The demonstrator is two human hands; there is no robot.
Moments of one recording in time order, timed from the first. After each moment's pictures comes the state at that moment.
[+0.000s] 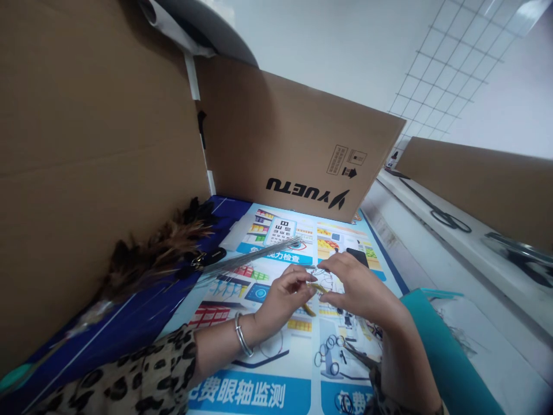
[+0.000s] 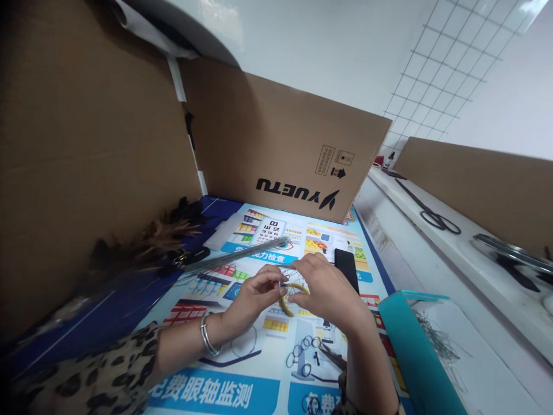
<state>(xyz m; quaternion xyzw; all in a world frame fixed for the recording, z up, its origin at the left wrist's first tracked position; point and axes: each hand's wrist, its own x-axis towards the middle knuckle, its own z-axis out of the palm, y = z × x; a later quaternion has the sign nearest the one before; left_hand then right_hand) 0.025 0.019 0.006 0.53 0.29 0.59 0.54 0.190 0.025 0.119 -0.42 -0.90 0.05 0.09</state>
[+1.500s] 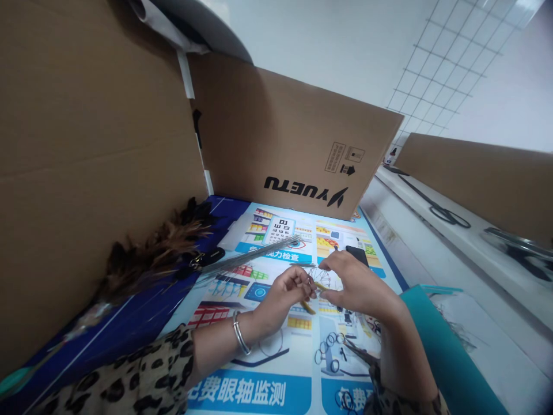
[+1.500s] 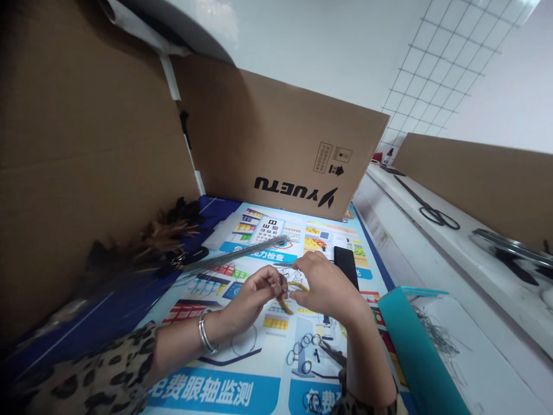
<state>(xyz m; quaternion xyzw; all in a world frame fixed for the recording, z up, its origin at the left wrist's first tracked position) 0.025 0.016 0.010 0.47 0.22 0.54 0.66 0.192 0.029 0.114 -0.45 -0.89 0.08 0.07</state>
